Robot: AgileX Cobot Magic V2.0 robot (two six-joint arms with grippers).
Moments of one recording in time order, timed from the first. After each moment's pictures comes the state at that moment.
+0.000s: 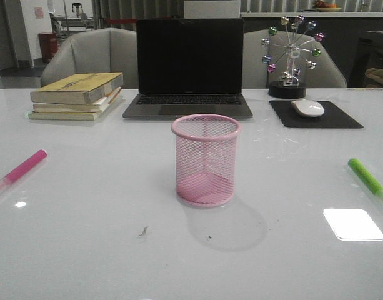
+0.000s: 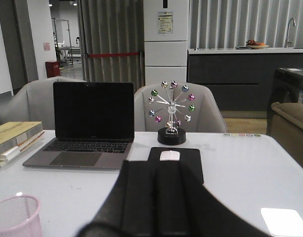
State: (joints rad) left arm -0.07 0.06 -0.41 -0.02 0.12 -0.03; right arm 0.02 0.05 -0.38 0.08 0.28 0.00
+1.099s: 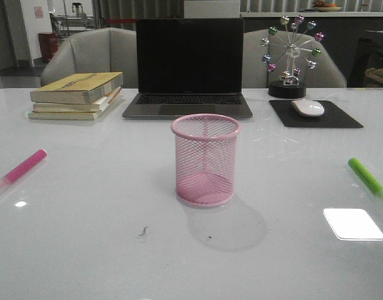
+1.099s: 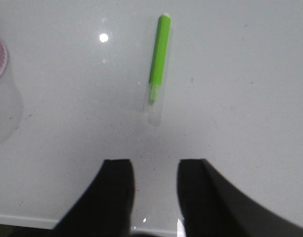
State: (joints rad) left arm -0.07 0.74 -0.70 0.02 0.70 -0.03; right arm 0.02 1.00 -0.68 0.08 0.69 0.00
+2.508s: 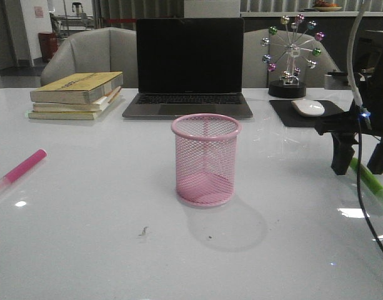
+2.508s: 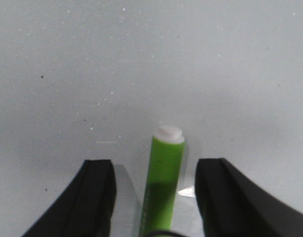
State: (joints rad) left arm -0.69 0.76 -0.70 -0.01 0.67 0.02; right arm 0.02 2.01 -1.36 0.07 0.71 0.00
